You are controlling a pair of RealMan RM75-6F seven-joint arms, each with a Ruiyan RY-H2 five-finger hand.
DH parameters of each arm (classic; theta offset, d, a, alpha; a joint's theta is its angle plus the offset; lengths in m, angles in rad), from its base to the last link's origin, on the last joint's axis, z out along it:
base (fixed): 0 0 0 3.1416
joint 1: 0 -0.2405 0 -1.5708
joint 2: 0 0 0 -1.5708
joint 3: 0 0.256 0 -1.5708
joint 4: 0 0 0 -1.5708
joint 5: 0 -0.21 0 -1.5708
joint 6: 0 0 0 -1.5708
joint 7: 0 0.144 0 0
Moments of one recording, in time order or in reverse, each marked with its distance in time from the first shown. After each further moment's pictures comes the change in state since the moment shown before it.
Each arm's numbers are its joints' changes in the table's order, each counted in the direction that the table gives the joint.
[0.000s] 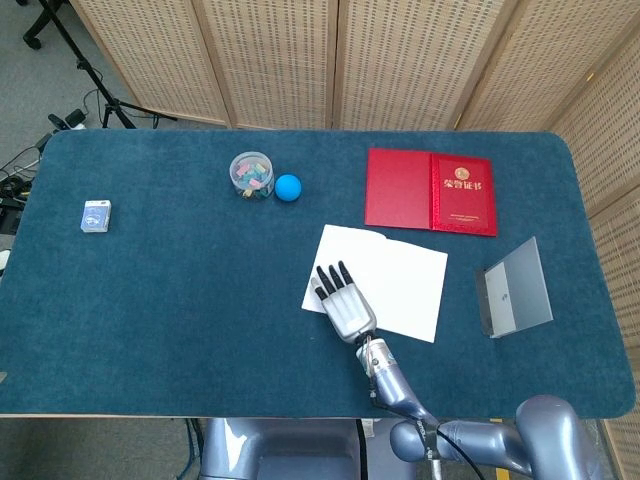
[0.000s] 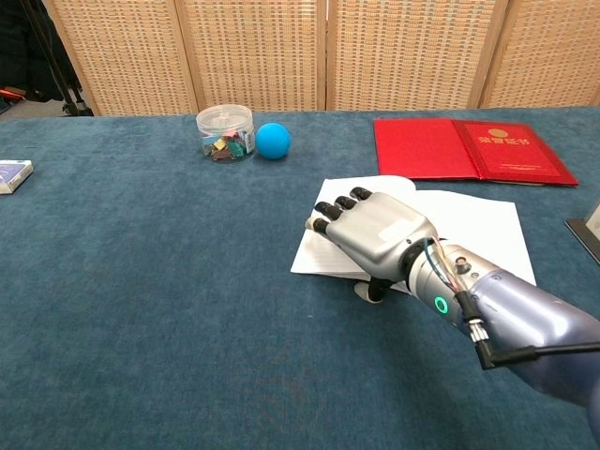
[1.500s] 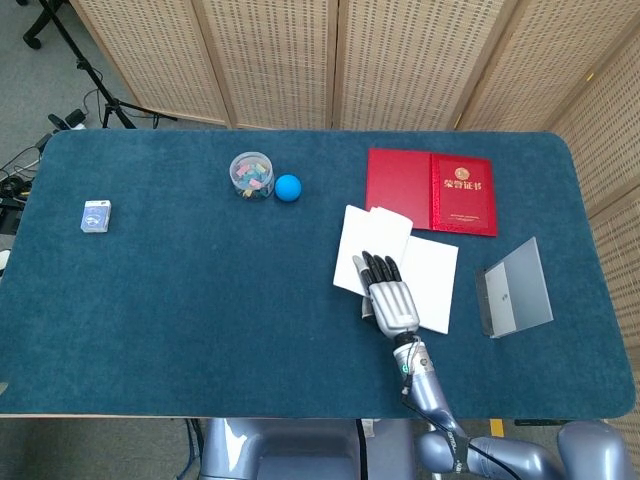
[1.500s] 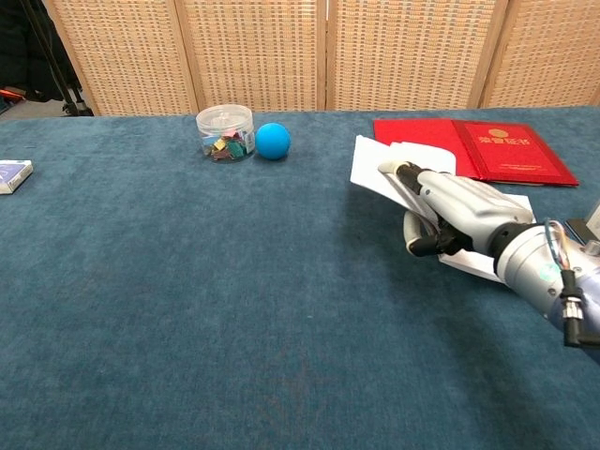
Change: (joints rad) left arm -0.038 0.001 0.037 0.028 -0.106 -0.083 -0.062; right arm 0.204 -0.095 0.037 -0.100 0.099 -0.122 0.695
